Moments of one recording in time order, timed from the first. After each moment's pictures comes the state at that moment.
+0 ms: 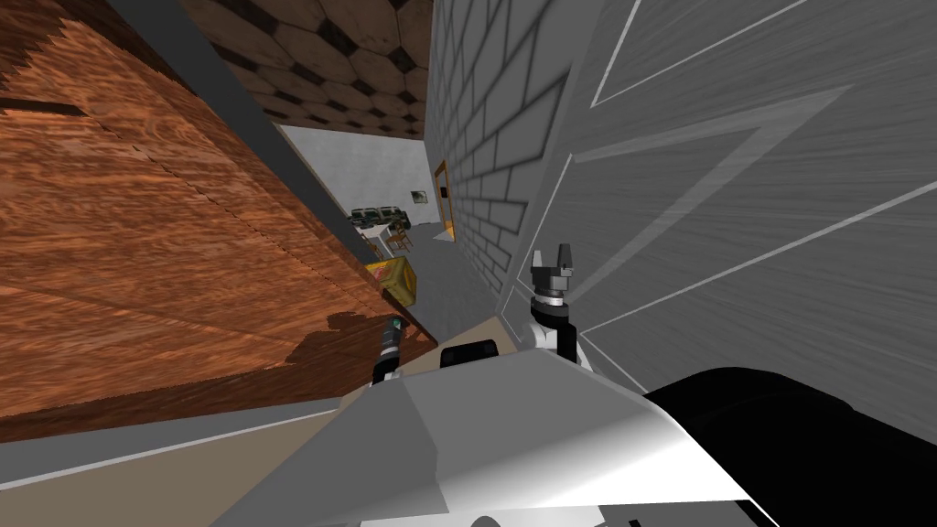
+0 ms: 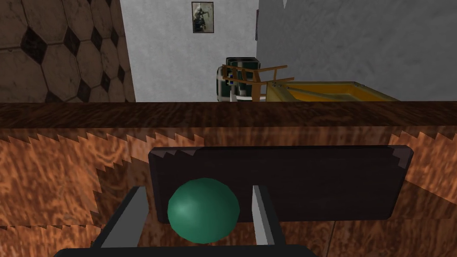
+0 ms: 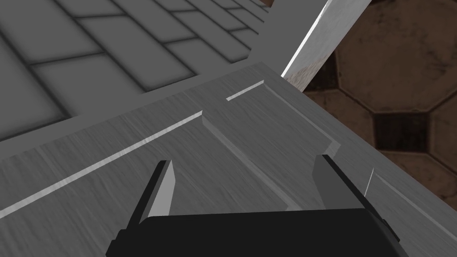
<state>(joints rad) 0.16 0.20 0.16 -0.86 0.09 -0.81 0.17</state>
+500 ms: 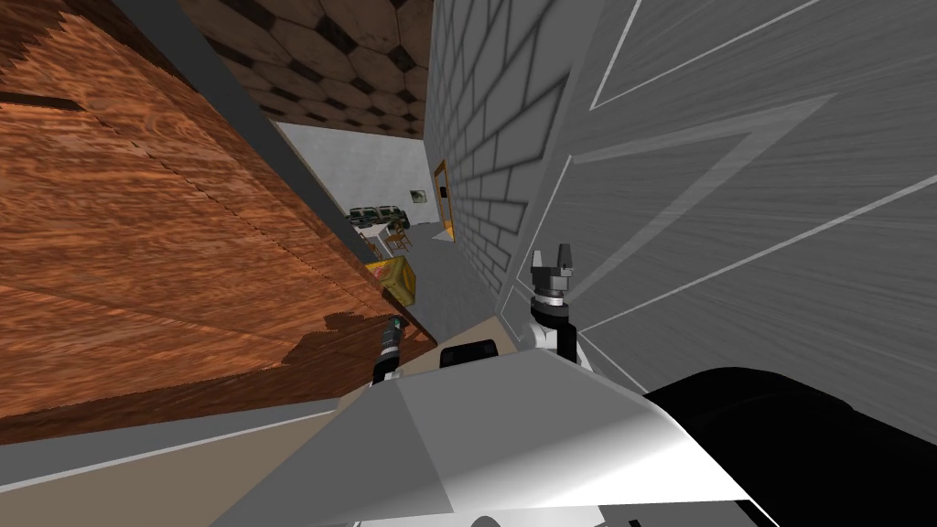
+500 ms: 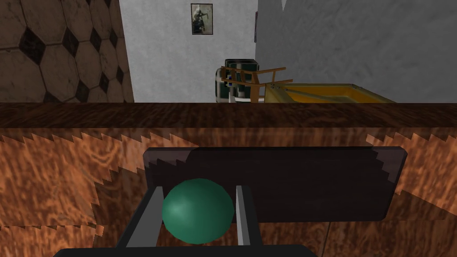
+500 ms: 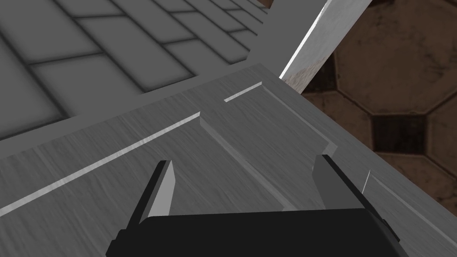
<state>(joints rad) 0.16 0.20 0.16 -0.86 0.09 -0.81 0.17</state>
